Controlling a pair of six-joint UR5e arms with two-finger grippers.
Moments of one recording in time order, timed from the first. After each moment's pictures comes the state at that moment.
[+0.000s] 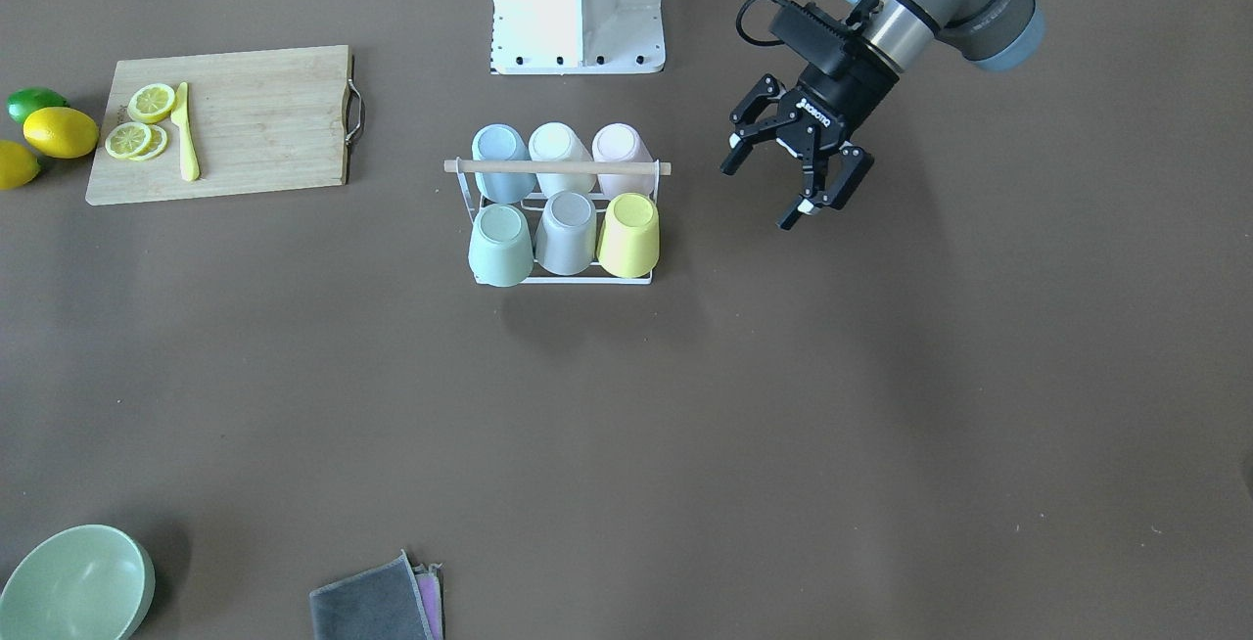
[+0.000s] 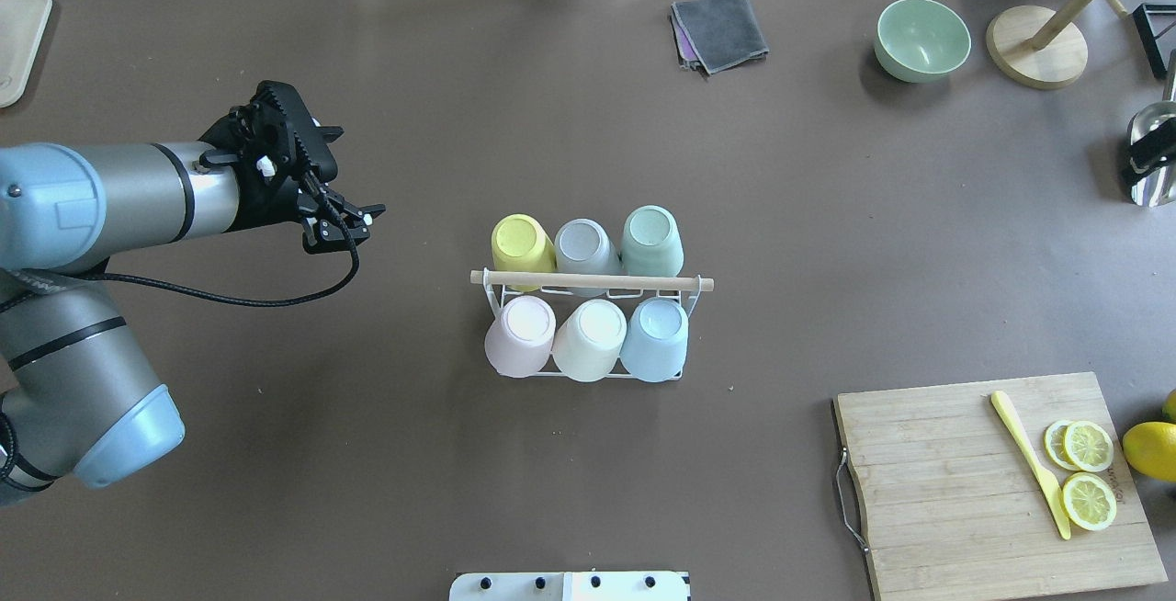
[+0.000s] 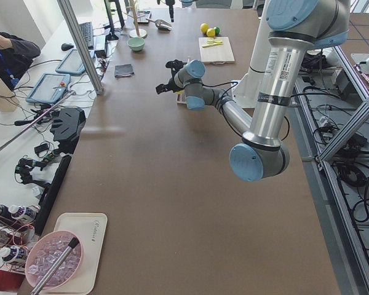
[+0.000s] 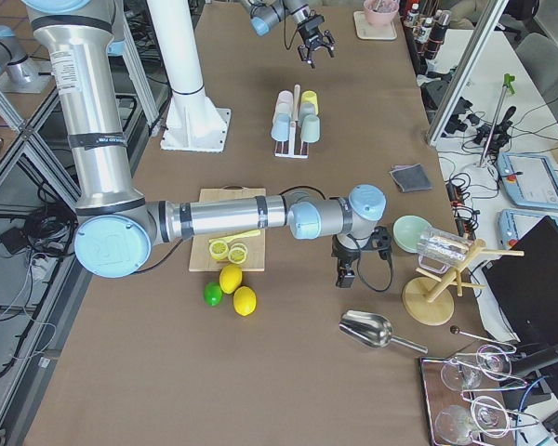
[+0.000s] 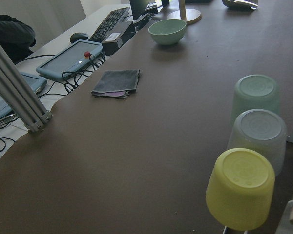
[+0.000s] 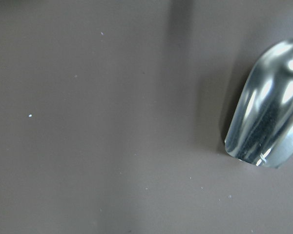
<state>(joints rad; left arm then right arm) -0.68 -1.83 -1.90 -2.21 -1.65 -0.09 1.36 -1.44 1.52 -1.54 2.34 0.19</state>
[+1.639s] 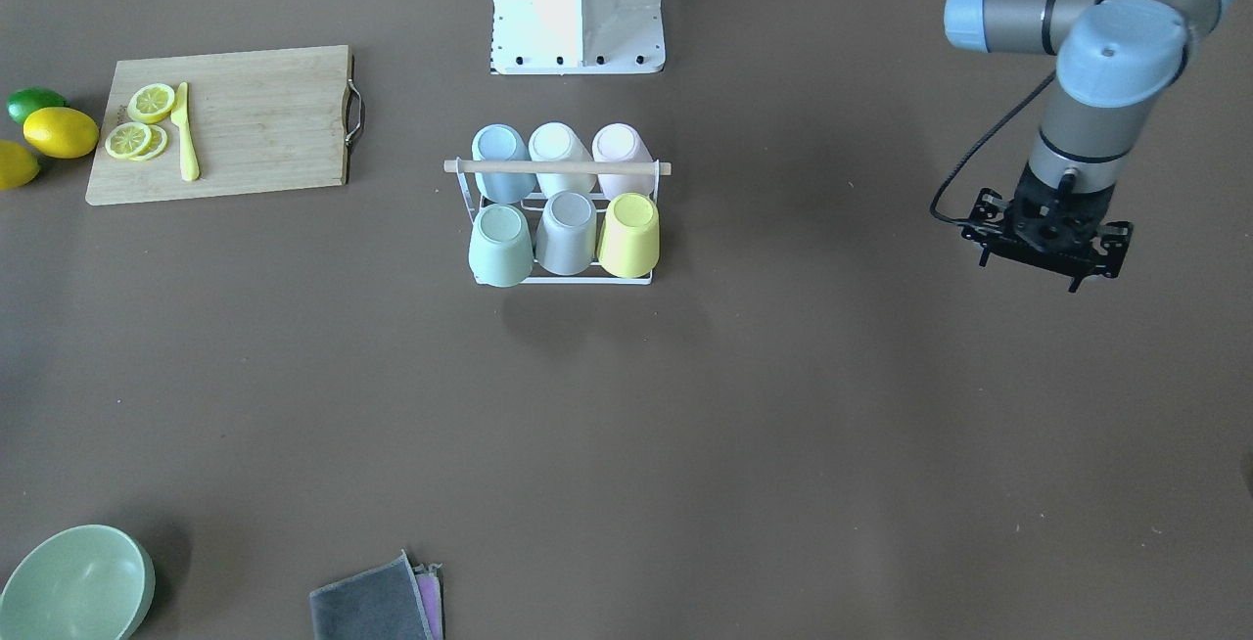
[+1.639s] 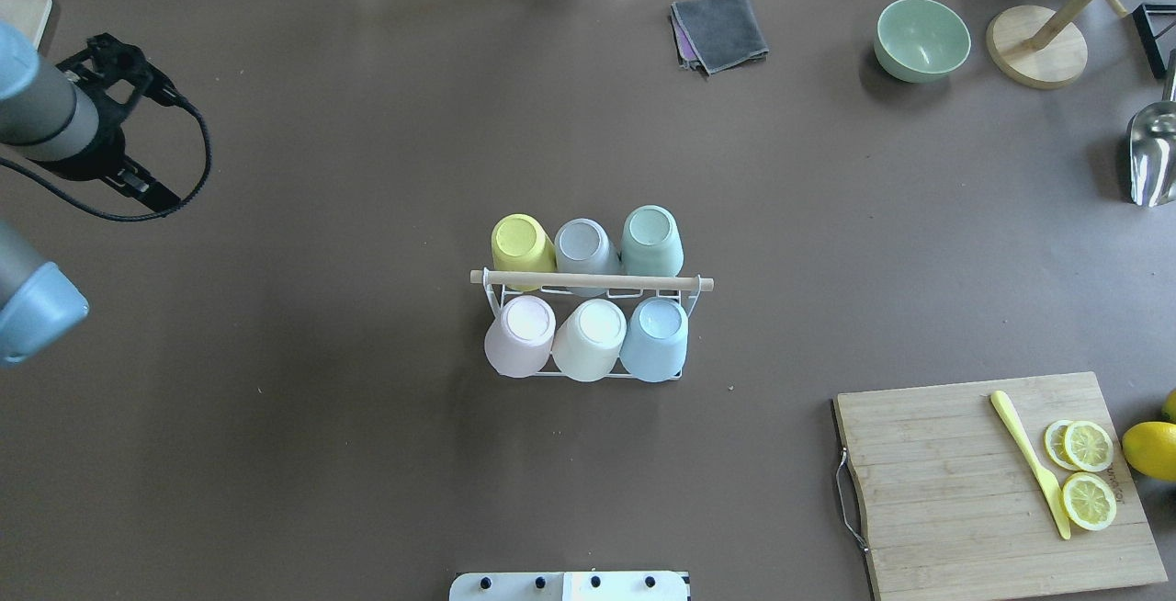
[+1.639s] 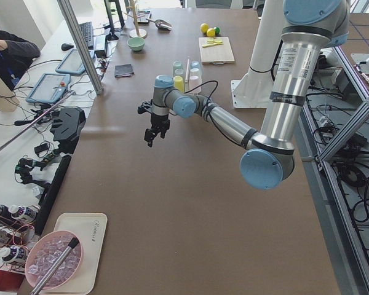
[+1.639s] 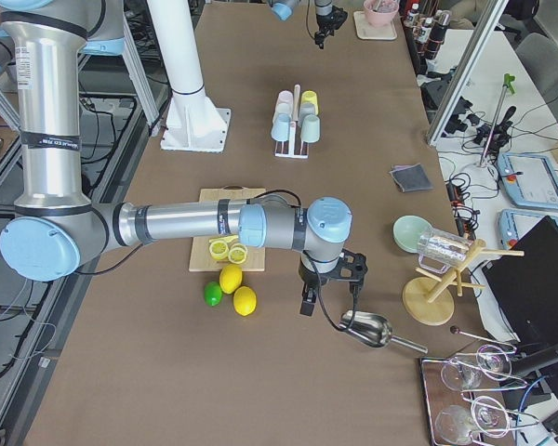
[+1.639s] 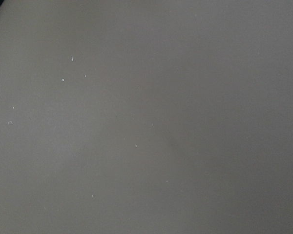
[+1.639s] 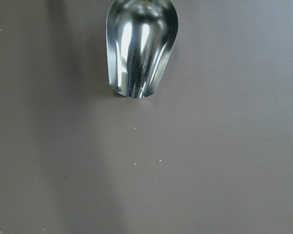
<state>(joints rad) -0.99 -1.77 -1.83 -1.58 -1.95 -0.22 1.55 -1.60 1.72 -1.72 2.30 0.18</state>
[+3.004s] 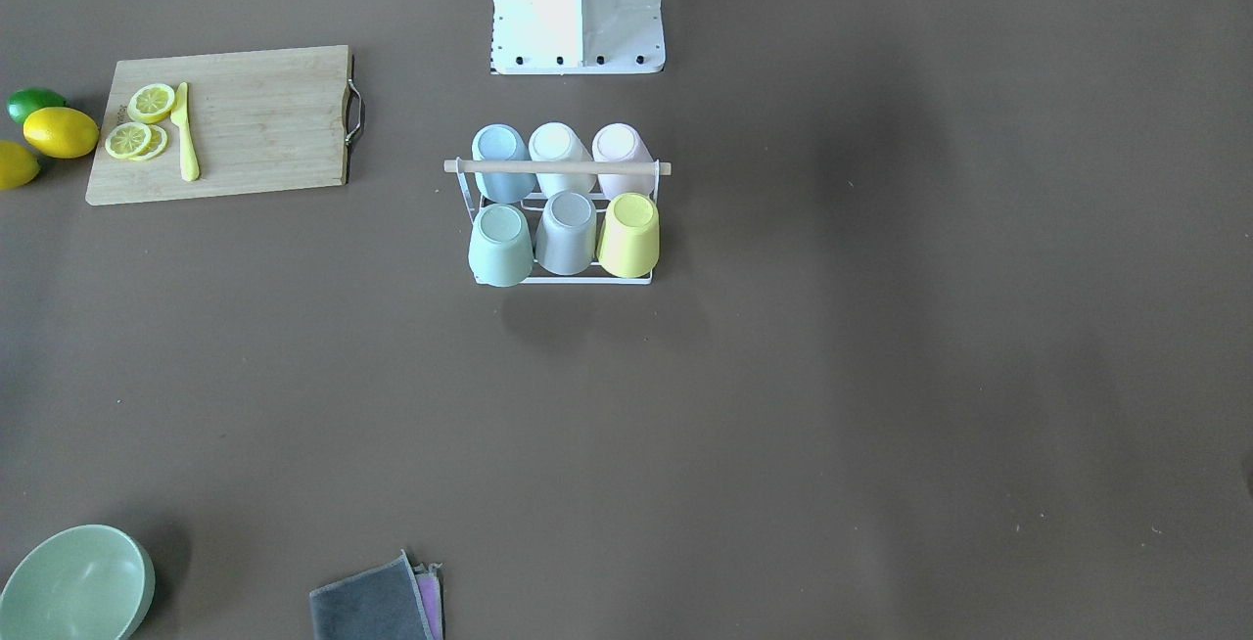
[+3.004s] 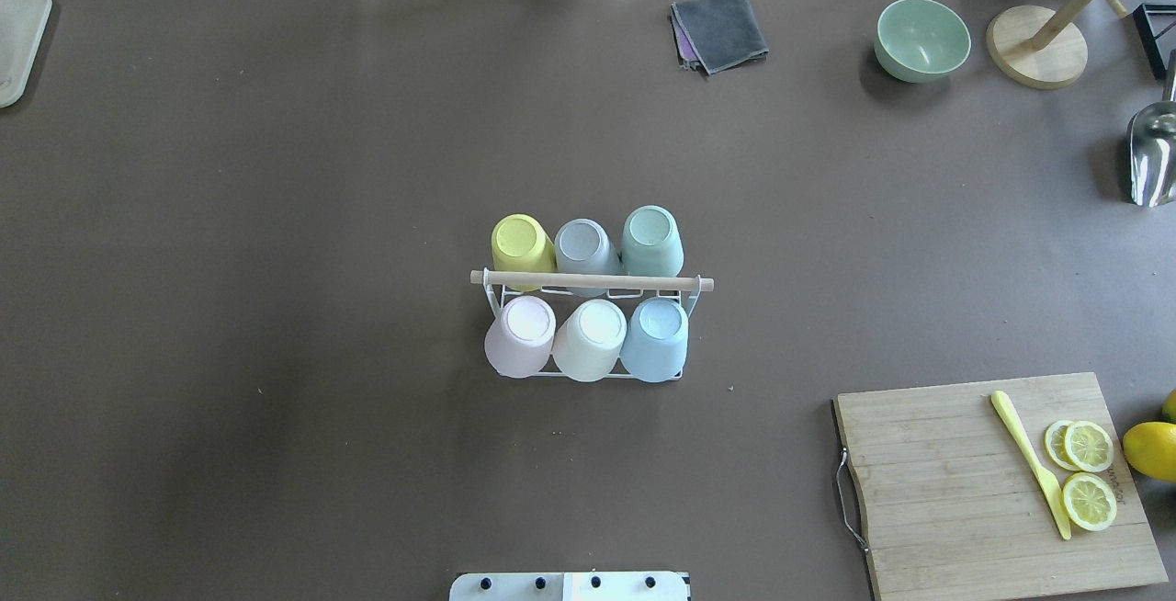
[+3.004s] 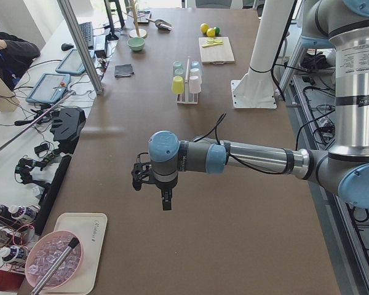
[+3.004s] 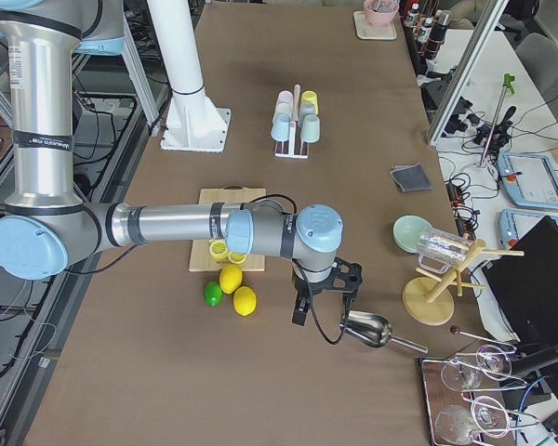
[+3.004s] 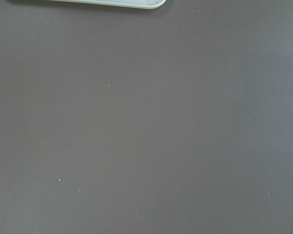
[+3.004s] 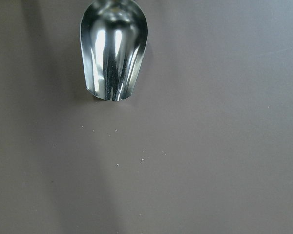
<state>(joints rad) -1.59 -1.47 -1.78 -1.53 -2.37 -0.07 1.61 -1.63 1.72 -1.71 2.30 0.19</state>
